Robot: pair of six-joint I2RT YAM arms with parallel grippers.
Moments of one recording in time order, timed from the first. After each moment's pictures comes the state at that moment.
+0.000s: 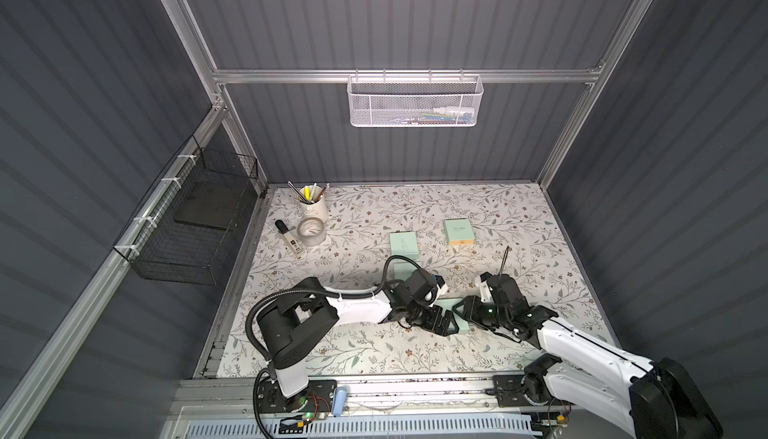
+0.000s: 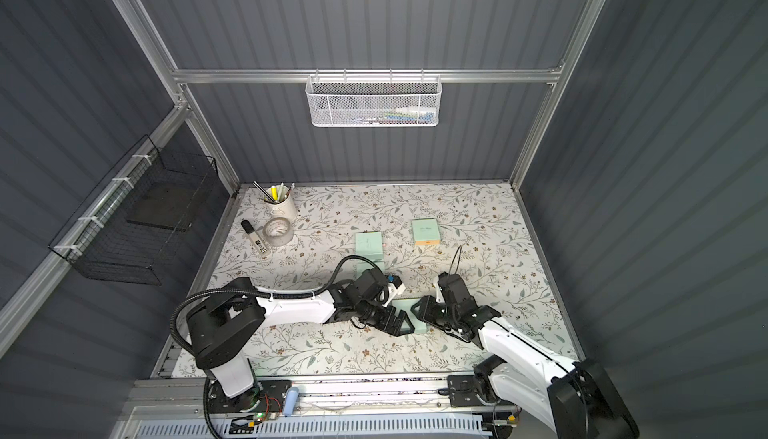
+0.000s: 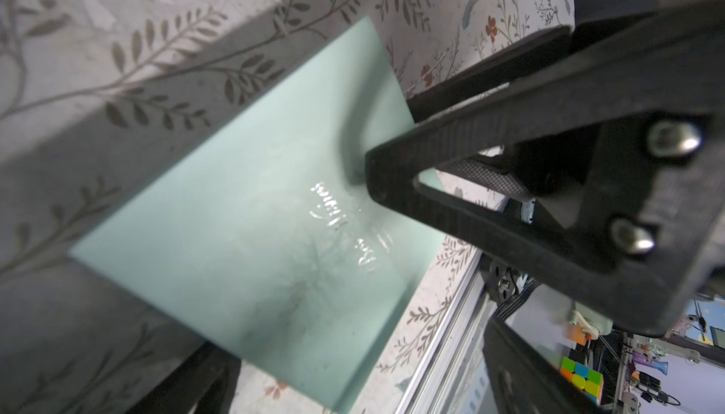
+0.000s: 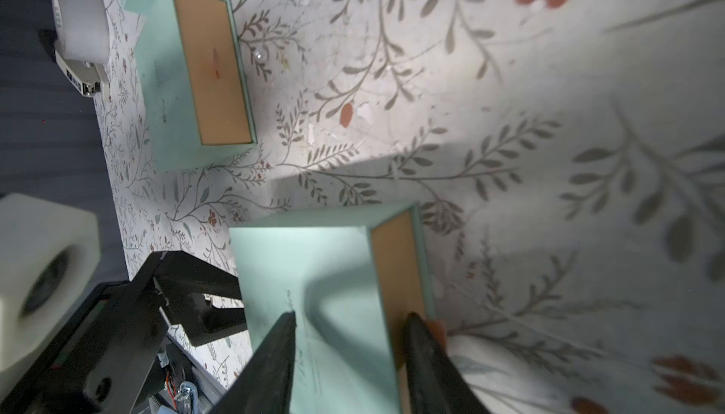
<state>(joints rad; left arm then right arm) -1.05 1.74 0.90 -0.07 0.47 -0.64 0.52 1.02 0.31 -0.18 -0.32 0.86</state>
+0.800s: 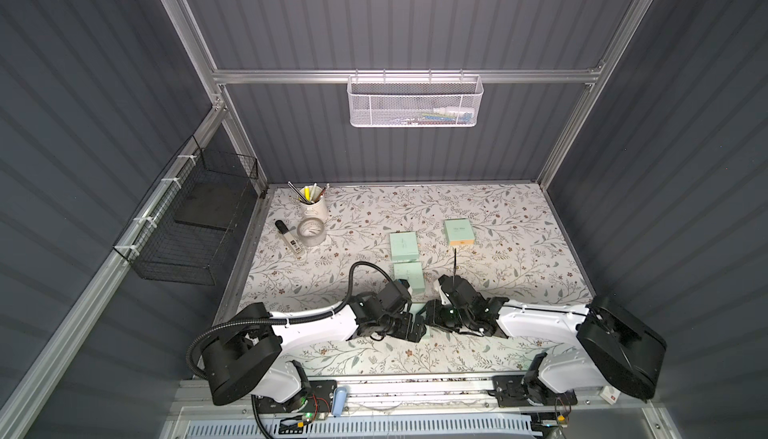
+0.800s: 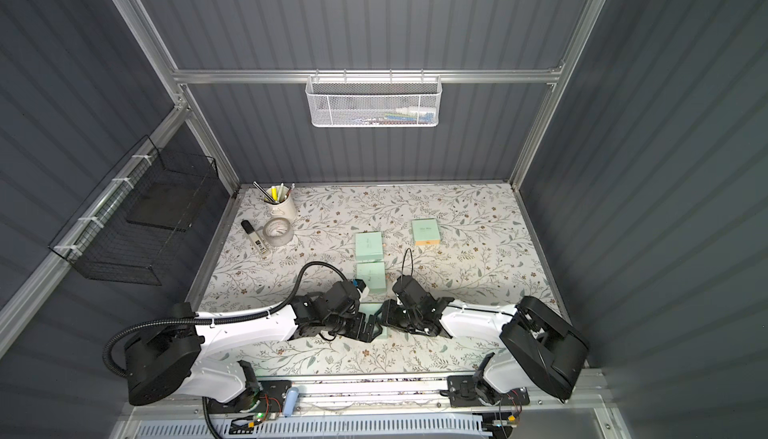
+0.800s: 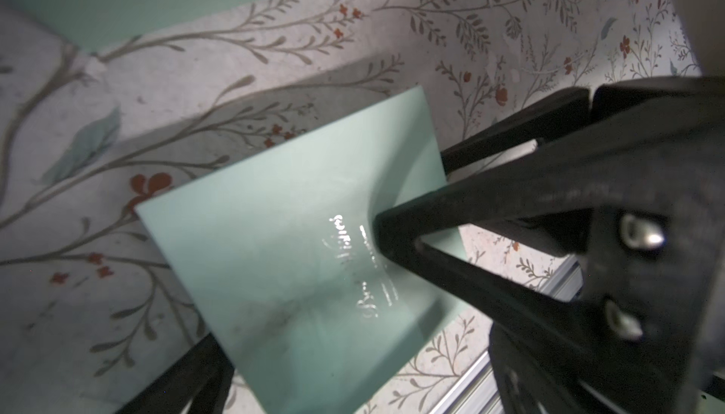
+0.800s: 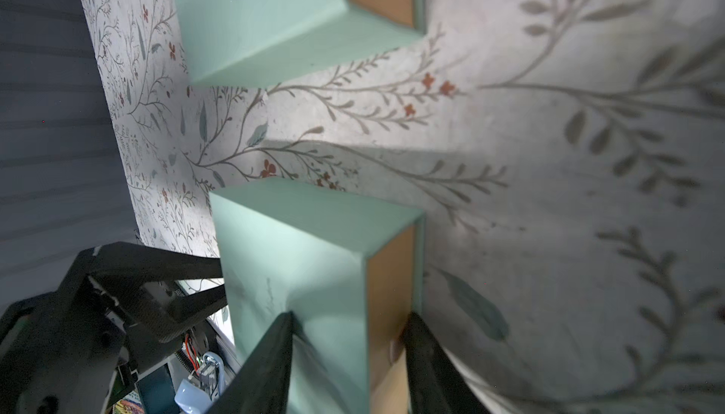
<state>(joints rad) -1.03 1.41 0.67 -0.25 0.18 -0.72 0.86 1.41 0.50 0.06 -0.27 1.04</state>
